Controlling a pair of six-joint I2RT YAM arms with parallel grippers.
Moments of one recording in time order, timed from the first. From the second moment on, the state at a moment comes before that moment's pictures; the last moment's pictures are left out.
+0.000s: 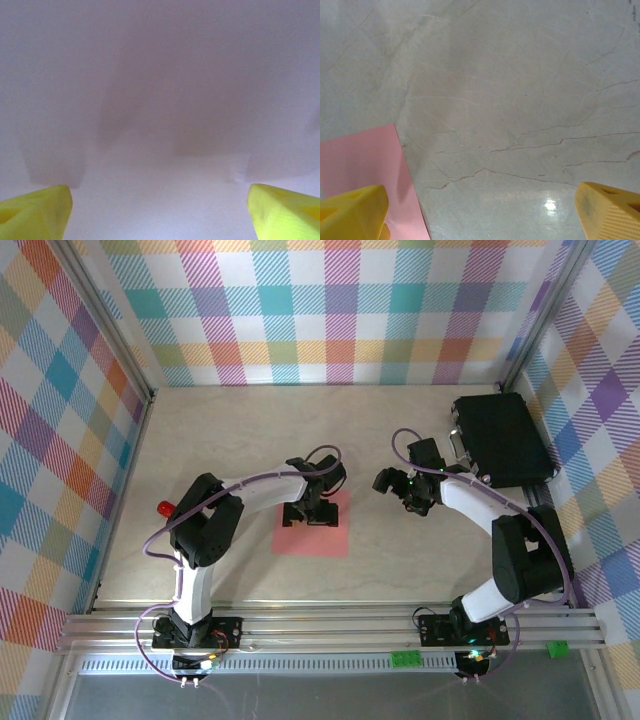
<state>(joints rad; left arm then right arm) -0.77 1.97 1.38 -0.90 -0.02 -0.75 0.31 1.52 0.90 -0.47 -0.21 0.70</state>
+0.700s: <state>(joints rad) -0.77 1.95 1.32 -0.87 -0.04 -0.77 0.31 1.53 0.90 -0.47 -0.21 0.70</state>
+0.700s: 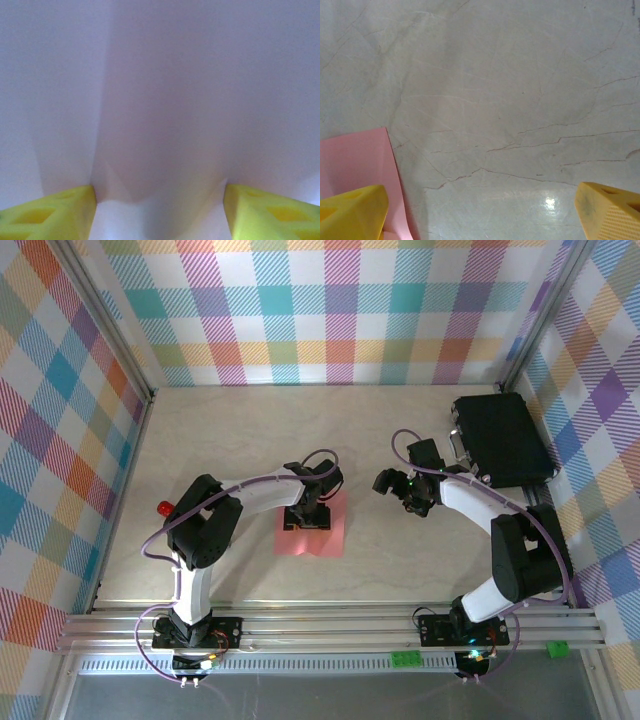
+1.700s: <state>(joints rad) -0.62 1.78 1.03 -0.10 0.50 -0.96 0.31 1.38 0.79 -0.24 -0.44 0.71</state>
